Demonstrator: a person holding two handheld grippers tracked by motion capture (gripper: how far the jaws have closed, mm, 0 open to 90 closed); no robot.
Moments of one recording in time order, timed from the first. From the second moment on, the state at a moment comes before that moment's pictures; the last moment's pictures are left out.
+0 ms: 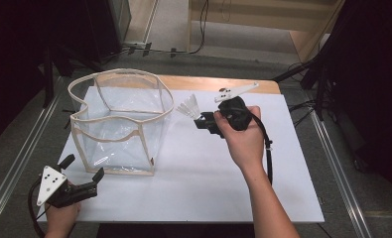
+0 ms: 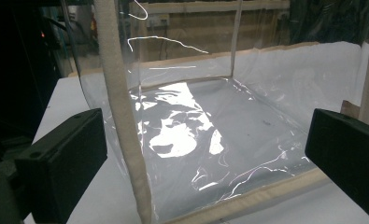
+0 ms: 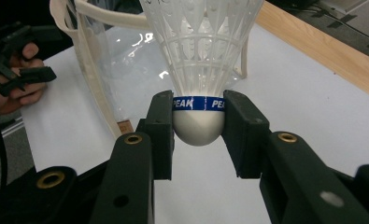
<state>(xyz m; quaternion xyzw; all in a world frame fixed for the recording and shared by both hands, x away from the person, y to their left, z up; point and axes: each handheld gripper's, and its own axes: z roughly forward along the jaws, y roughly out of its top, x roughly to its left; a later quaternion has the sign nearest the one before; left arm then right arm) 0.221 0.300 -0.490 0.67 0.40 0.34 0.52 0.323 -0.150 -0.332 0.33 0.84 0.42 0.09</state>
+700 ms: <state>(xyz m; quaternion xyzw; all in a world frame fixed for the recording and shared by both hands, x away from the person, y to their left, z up) 0.221 0.297 -0.490 0.67 0.40 0.35 0.51 0.344 -0.123 -0.319 0.31 0.84 0.43 0.08</state>
